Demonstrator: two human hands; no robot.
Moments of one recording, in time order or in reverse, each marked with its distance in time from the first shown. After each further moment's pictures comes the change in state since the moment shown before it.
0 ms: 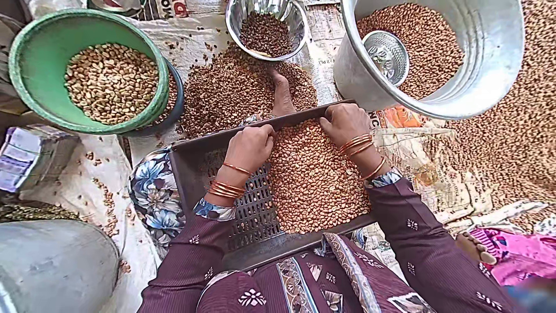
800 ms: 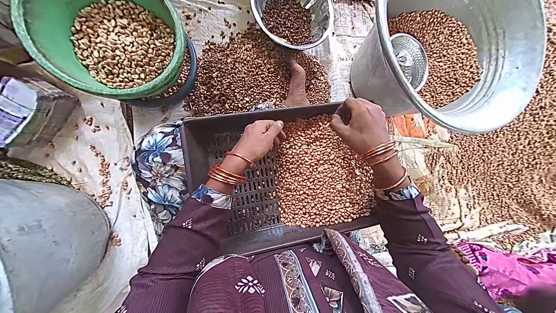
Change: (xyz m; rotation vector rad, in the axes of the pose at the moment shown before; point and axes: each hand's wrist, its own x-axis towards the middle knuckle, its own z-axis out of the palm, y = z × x) left_hand -0.014 -0.011 0.004 -0.684 -0.134 -0.331; right_hand -0.020 -0.005 -0.006 0.185 0.119 -0.248
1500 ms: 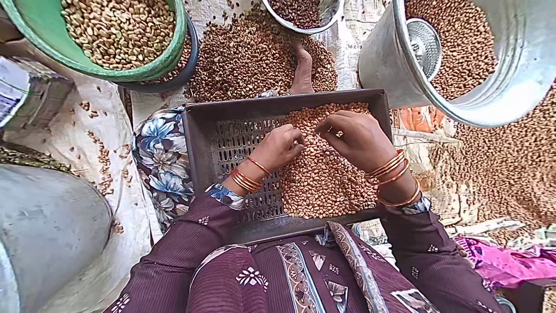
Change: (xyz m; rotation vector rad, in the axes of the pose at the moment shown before) left_hand -0.010 -0.025 0.041 0.282 0.037 0.614; right_hand -0.036 -0.023 -0.001 0.122 -0.132 -0.439
